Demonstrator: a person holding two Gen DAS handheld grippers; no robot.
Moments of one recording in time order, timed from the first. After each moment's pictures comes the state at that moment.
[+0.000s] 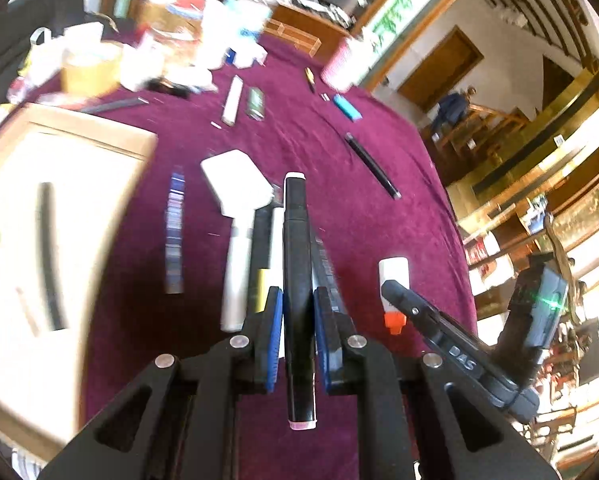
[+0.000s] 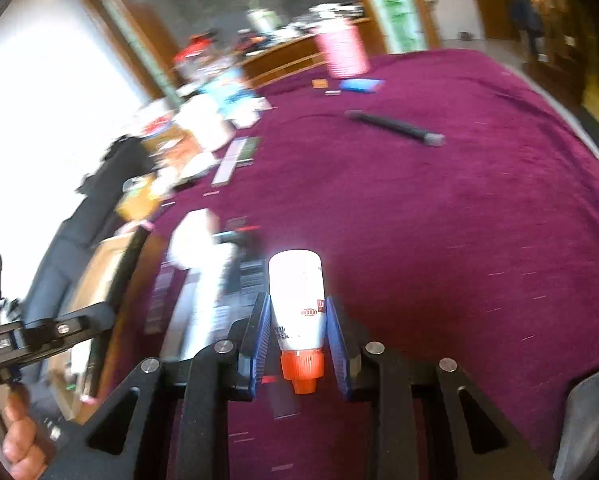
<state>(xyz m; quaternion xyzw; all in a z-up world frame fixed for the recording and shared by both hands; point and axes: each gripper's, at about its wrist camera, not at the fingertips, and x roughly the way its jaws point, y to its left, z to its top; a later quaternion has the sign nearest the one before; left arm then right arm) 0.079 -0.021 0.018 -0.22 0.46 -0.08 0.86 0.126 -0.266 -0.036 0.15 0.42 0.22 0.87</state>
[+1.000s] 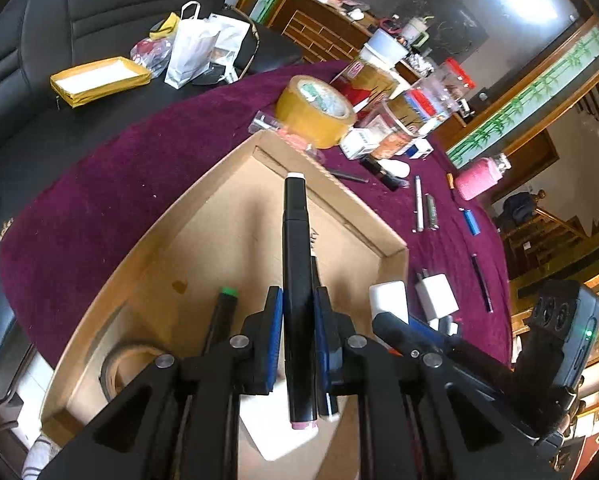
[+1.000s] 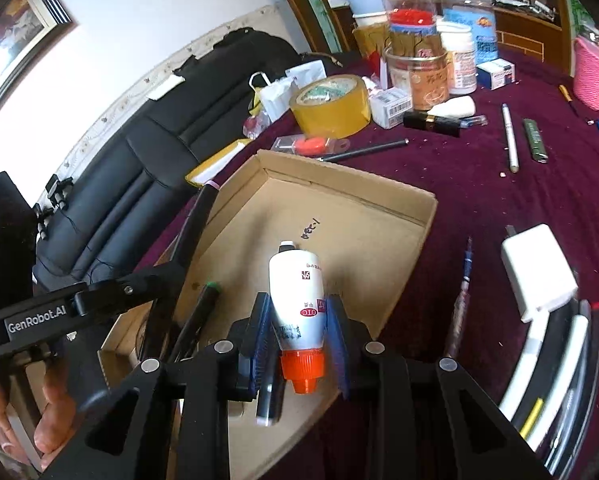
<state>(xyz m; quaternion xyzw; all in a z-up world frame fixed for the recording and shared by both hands) 0.062 0.200 -0.010 -0.33 0.43 0.08 0.84 0.151 0.019 -0.024 0.01 0.47 0.40 0.78</state>
